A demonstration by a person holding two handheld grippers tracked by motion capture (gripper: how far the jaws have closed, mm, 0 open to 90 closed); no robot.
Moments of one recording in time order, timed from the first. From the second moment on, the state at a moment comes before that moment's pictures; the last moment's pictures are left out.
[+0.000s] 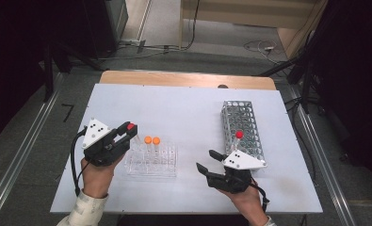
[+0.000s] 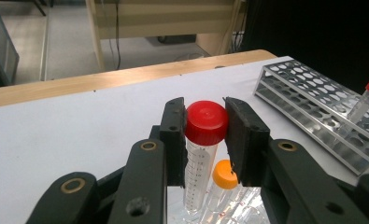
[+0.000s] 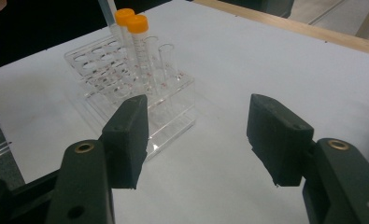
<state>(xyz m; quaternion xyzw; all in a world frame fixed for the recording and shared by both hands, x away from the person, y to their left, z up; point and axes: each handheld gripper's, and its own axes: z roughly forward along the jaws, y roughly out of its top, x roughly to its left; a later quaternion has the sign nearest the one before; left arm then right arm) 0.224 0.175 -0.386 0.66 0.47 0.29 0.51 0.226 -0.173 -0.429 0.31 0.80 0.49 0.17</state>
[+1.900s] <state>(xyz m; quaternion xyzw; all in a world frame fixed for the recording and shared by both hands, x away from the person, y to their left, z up) 0.227 0.165 -0.415 0.68 0.49 0.26 0.48 0.226 -0.176 -0.429 0.31 0.80 0.49 0.17</state>
